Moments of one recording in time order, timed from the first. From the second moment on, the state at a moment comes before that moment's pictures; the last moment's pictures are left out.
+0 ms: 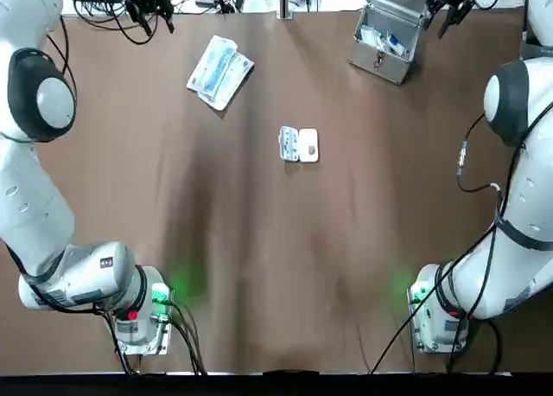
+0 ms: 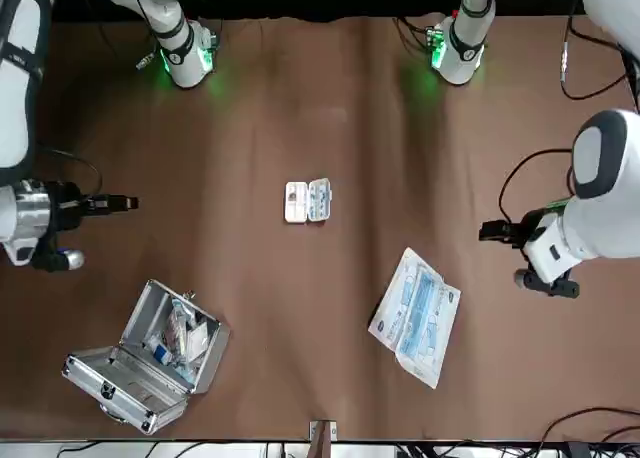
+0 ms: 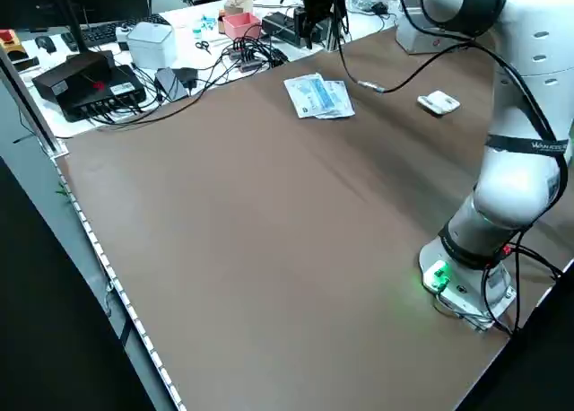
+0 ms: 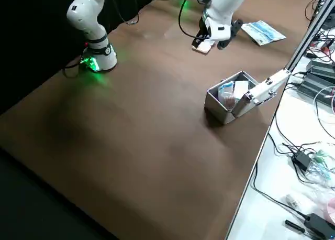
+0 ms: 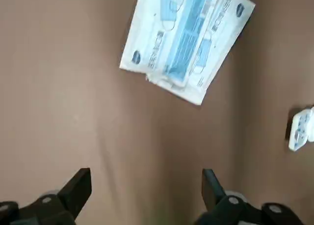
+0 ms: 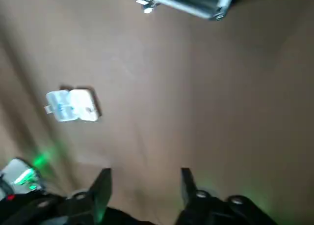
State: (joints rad) left arm 0.14 0.41 -0.28 -1.39 -0.08 1.60 0.03; right arm 0.37 0.46 -0.62 -1.28 0.52 1.24 -0.13
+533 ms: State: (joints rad) left arm 0.19 0.31 -0.27 -1.39 -0.01 1.47 0.06; right arm 0.08 0.31 -0.22 -1.25 0.22 1.23 -0.13
